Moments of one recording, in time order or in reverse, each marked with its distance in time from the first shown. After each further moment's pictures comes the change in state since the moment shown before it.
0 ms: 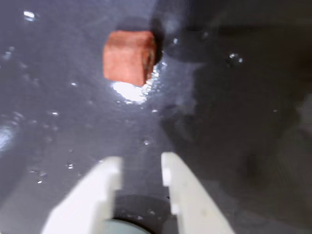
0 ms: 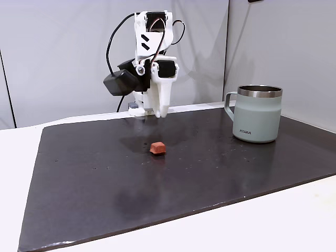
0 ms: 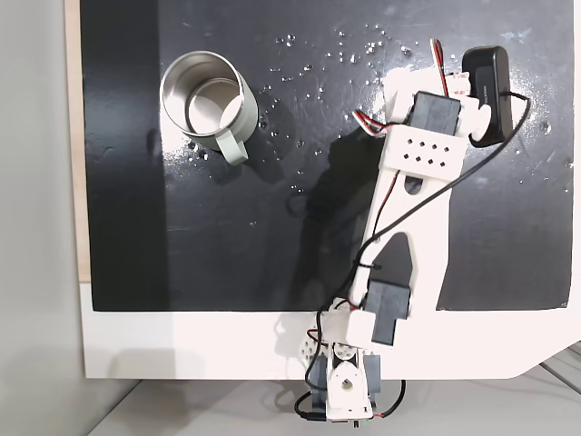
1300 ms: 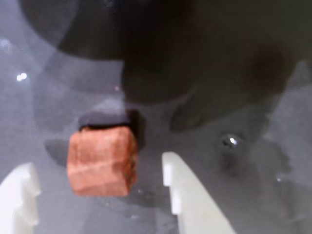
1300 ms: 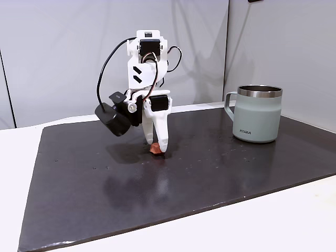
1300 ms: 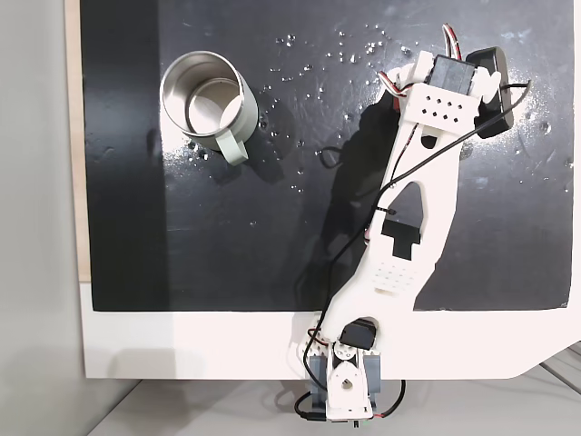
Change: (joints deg) arm 3.9 -28.5 -27.9 9.4 -2.9
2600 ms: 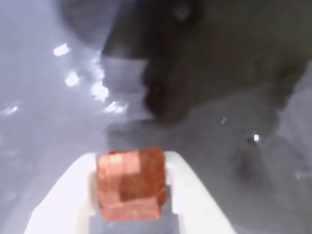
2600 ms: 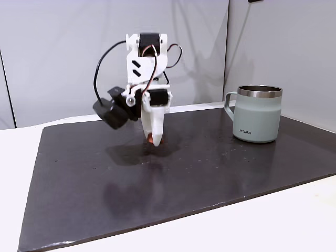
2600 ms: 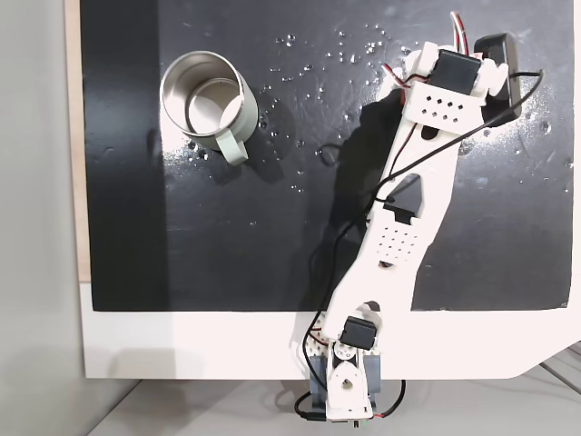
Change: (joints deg) arm 0.5 -16.3 -36.2 15.0 1.3
